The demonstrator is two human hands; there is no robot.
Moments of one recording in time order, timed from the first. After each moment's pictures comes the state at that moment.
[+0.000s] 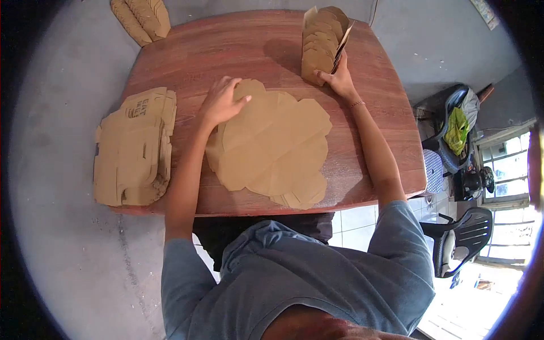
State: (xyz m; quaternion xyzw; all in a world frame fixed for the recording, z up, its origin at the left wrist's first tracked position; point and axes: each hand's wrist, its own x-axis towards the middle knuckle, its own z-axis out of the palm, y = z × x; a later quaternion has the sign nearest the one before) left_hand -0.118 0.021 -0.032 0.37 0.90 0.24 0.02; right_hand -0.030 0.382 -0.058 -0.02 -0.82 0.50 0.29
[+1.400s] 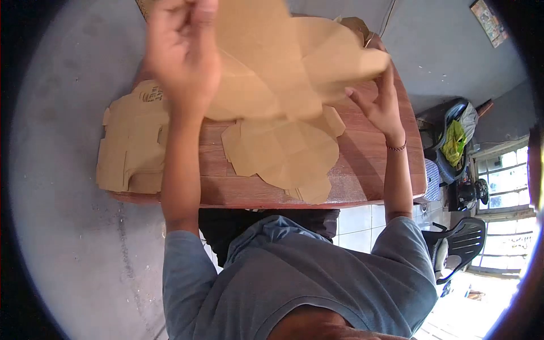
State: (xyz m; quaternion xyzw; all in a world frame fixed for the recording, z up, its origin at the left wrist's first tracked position) left_hand -0.040 -0.020 0.156 0.38 0.48 0.71 -0.34; right_hand 0.082 0.264 0.088 0.12 -0.87 0.31 0.37
